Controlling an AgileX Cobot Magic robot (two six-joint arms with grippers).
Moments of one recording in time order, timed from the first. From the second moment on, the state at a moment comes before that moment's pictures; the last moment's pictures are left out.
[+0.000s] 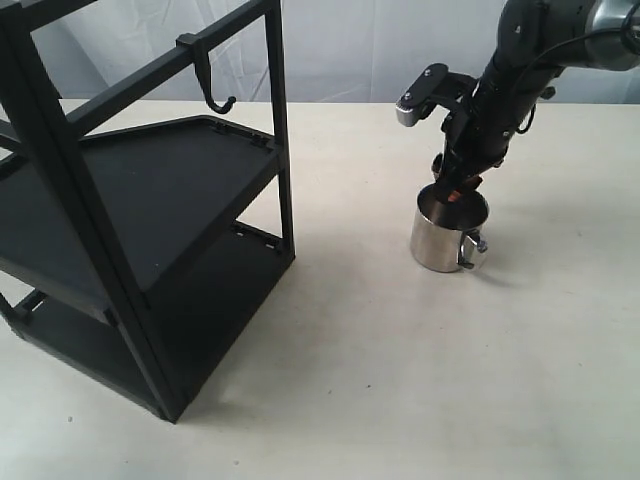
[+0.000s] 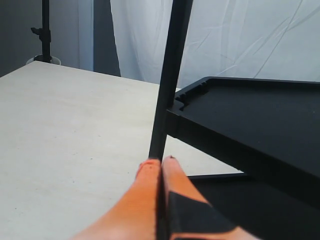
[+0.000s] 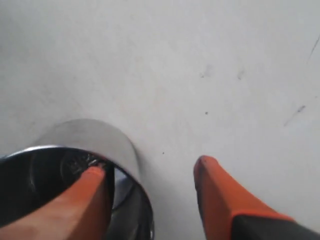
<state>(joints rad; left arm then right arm) 0.23 0.00 0.00 -0.55 0.28 0.38 0.25 2.12 -1.57 0.11 0.89 -0.81</state>
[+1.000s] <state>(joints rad) 0.23 0.00 0.00 -0.55 0.28 0.38 0.28 2.12 -1.58 0.34 0.94 -0.70</state>
